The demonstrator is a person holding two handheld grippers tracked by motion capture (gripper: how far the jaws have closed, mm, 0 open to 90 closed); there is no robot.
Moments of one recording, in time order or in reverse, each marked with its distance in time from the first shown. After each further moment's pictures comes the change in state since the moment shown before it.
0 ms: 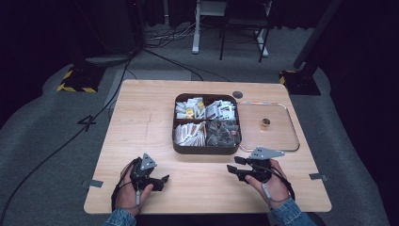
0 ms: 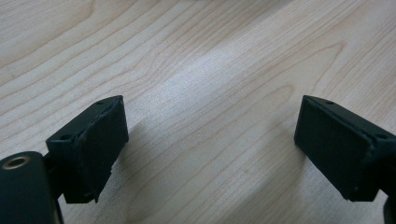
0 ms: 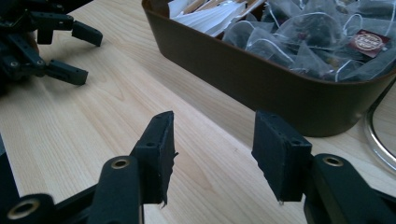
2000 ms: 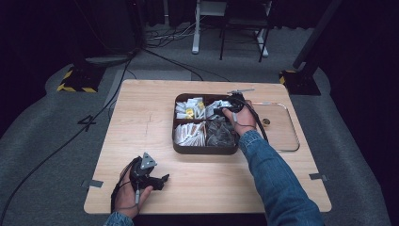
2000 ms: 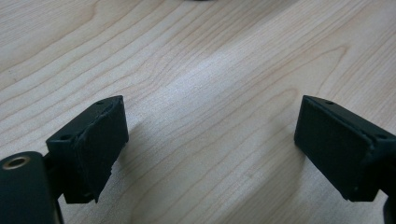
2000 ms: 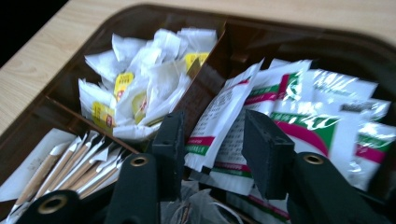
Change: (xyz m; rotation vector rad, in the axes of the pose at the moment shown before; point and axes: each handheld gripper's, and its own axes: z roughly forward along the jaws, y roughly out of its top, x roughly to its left) left arm 0.002 0.001 0.002 -0.003 0.000 -0.004; right arm -0.110 0.137 0.131 0.089 -0.141 0.237
